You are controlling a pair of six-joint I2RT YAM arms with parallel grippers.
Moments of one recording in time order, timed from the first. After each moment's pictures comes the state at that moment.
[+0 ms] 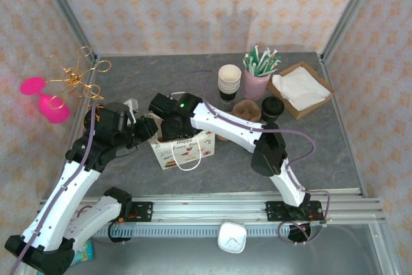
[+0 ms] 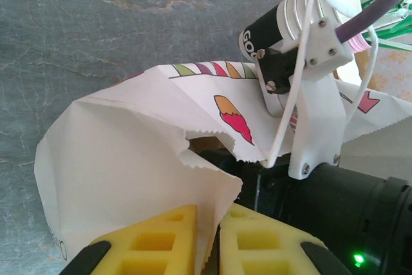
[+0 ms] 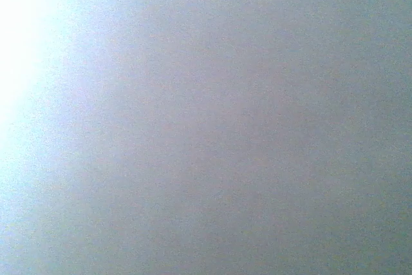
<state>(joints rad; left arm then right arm) -0.33 0.80 0.96 -0.86 0.15 -0.80 1.07 2.16 2.13 -1.26 0.14 0.81</state>
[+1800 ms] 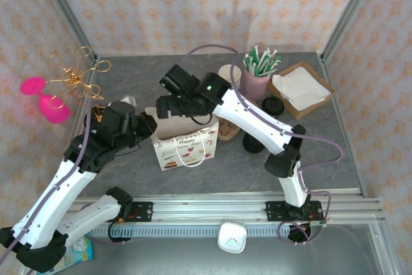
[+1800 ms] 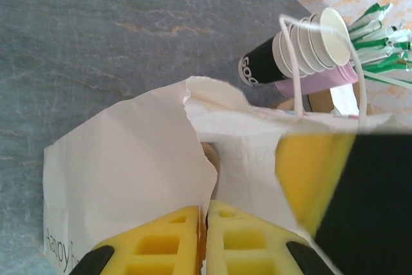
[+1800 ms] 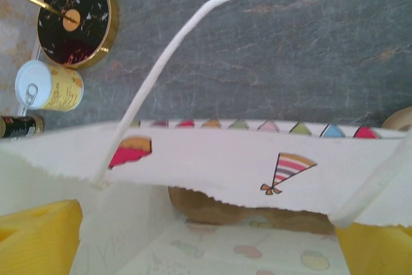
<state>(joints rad) -0.50 0.83 1.08 -0.94 -0.07 -0.97 1.02 2.01 2.33 -1.31 0.11 0.75</state>
